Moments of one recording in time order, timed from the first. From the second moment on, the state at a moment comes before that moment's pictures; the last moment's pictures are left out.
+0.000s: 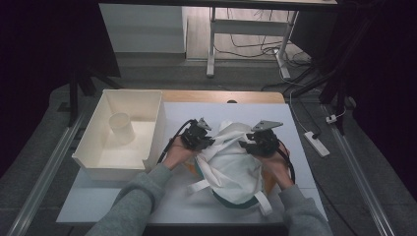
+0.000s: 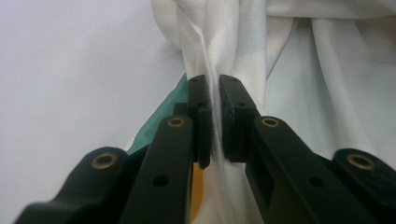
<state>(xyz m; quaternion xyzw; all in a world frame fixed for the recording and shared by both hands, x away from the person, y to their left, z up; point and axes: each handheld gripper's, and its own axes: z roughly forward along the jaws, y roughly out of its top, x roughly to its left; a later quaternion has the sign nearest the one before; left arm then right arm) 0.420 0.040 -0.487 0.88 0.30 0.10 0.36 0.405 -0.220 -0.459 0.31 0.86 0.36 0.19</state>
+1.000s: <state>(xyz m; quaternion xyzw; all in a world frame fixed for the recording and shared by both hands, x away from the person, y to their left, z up) 0.420 0.041 -0.490 0.88 0.31 0.10 0.36 0.381 -0.178 -0.503 0.18 0.95 0.22 0.08</state>
